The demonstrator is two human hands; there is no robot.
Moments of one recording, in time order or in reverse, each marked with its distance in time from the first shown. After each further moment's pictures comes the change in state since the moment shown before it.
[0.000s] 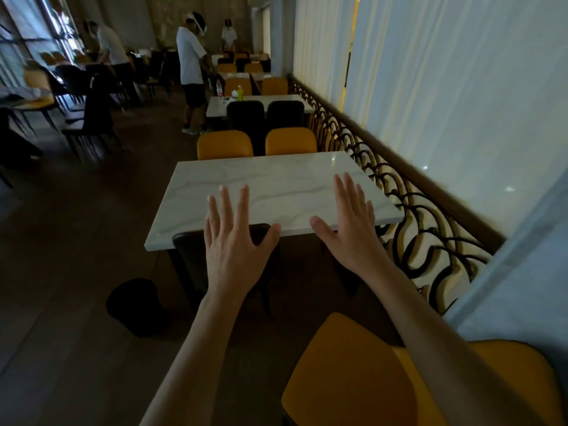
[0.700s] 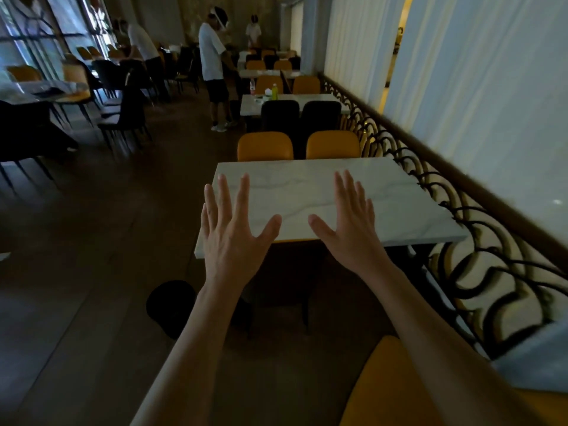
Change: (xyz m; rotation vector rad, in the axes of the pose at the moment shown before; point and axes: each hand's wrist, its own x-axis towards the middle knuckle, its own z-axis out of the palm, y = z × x) left_hand 0.093 -0.170 -0.073 0.044 0.040 -0.046; right_hand 0.110 -0.138 0.123 0.006 -0.017 -0.052
